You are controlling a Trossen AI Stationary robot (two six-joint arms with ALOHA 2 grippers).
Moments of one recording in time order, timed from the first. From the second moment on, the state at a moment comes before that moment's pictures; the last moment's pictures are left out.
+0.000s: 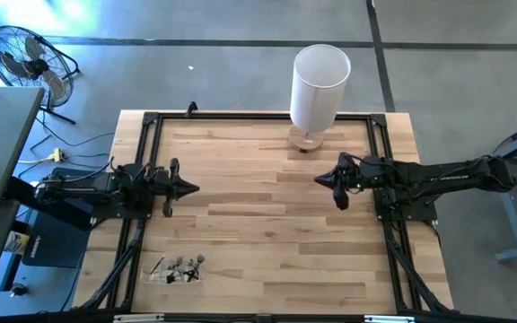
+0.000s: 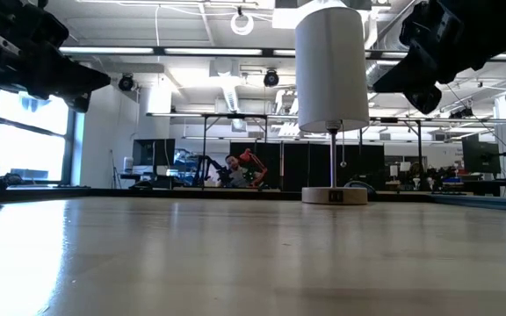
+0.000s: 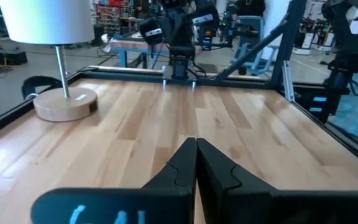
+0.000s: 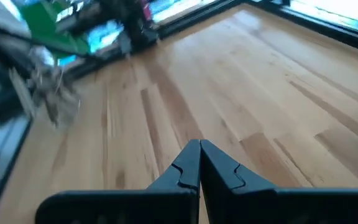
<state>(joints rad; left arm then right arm) 0.00 0.02 0.05 -0.06 0.01 -0.06 -0.03 0.72 0.39 -0.04 0.10 0.43</state>
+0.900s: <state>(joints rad) 0.00 0.02 0.05 -0.06 -0.01 -0.06 0.17 0.20 0.39 -0.47 0.25 0.17</state>
